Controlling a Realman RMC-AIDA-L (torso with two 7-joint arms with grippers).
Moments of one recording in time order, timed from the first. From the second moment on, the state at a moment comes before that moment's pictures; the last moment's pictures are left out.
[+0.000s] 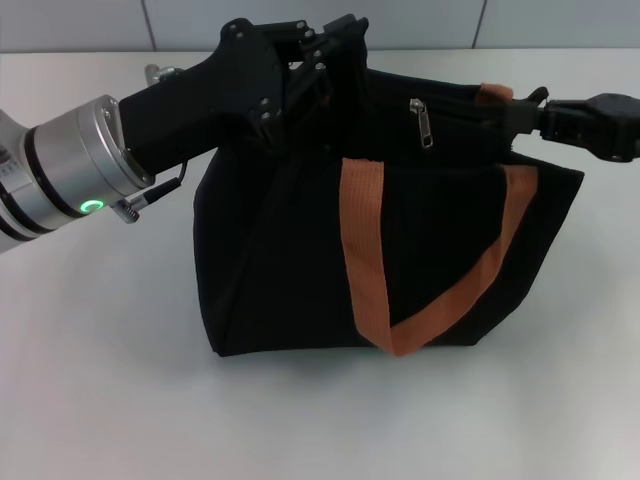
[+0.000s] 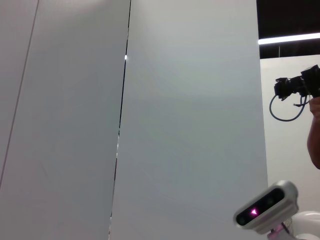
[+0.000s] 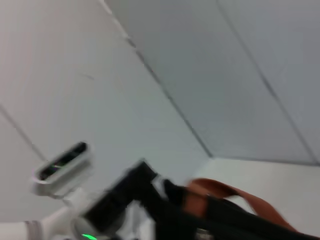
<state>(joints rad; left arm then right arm) -0.73 -2.08 0.59 0.25 1.61 1.78 -0.95 0.43 2.08 -0.75 -1.10 -1.76 -1.78 2.07</state>
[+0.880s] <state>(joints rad) -0.74 -2.08 0.60 0.25 1.61 1.78 -0.95 0.50 2.08 -0.83 -0.89 -1.77 -1.71 1.92</state>
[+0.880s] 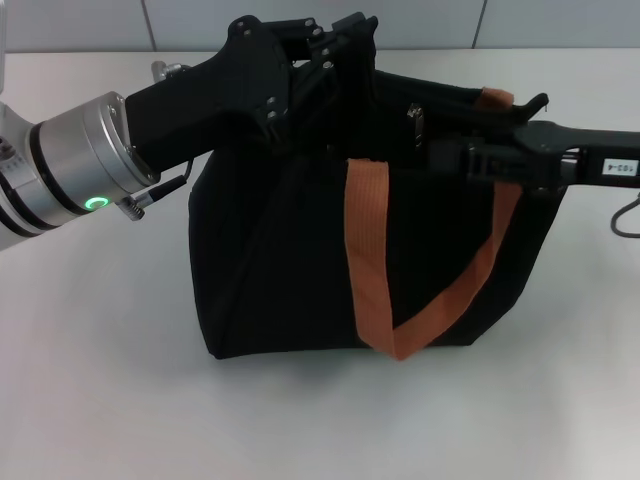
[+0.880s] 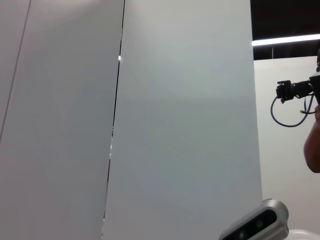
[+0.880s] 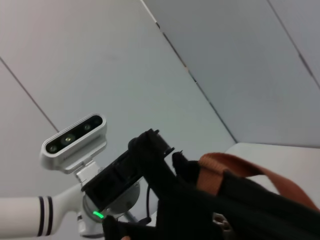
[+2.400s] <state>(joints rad) -0.74 -2.08 0.60 0.25 1.61 1.82 -0.95 0.49 2.08 -0.90 -0.93 -1.67 -1.71 1.91</state>
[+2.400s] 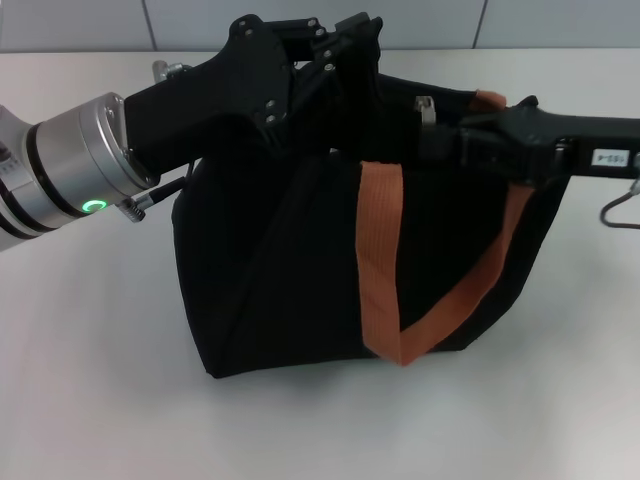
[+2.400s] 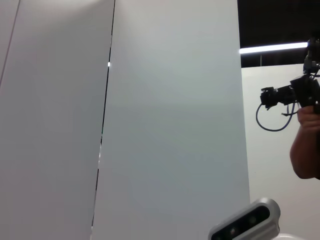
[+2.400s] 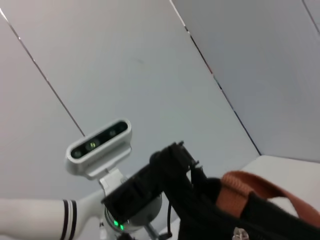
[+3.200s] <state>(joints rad) -0.74 -2.08 0.60 0.25 1.61 1.83 -0.95 0.49 2.06 -0.79 -0.93 -1.68 -1.77 1.94</state>
